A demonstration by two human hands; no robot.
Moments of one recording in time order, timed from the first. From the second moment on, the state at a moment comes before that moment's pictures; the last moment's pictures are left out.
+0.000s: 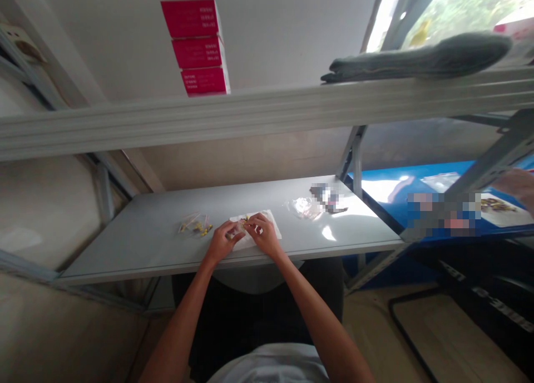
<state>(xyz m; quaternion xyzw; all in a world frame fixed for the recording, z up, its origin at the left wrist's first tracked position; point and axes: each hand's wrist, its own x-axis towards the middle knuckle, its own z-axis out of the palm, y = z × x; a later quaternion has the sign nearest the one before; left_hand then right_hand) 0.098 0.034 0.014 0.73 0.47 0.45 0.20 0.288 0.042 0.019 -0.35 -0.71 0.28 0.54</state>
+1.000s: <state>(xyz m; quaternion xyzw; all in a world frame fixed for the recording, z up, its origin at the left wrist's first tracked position) 0.091 0.035 0.012 0.64 0.47 0.47 0.38 0.287 0.050 0.017 -0.36 -0.55 0.44 0.61</state>
